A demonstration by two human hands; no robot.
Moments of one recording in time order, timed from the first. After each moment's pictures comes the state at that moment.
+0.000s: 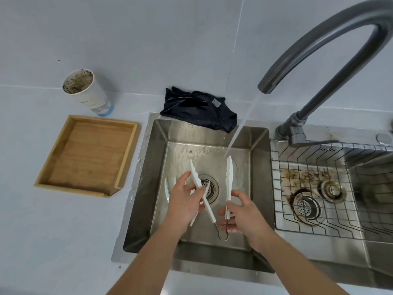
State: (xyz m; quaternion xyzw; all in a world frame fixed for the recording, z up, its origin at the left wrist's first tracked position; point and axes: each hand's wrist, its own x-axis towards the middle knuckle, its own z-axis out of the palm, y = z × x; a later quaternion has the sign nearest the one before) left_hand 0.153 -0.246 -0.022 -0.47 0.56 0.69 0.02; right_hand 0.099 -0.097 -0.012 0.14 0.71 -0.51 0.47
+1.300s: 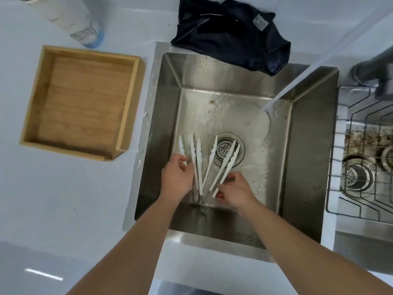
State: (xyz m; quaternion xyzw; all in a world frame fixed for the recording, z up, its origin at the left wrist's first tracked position) left_hand 0.206 -0.307 -0.124 -0.51 0.73 0.44 0.14; right_hand 0.139 -0.157 -0.143 0.21 0.71 -0.42 0.53
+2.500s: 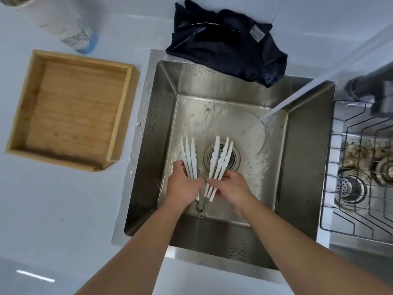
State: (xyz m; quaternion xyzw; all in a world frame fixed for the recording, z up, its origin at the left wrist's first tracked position) left_hand 0.181 -0.287 -0.127 -0.52 0.68 0.50 0.14; right_hand 0.108 -0.163 -0.148 0.17 0.67 -0.49 0.53
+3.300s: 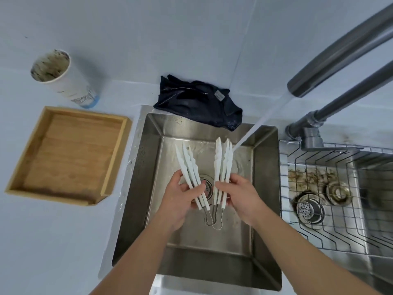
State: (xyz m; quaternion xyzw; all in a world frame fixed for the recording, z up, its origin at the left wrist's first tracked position) left_hand 0.132 -0.277 -0.046 -0.43 0.48 0.77 0.05; right_hand 0.040 -0.136 -0.051 0.13 0.65 -0.59 0.46
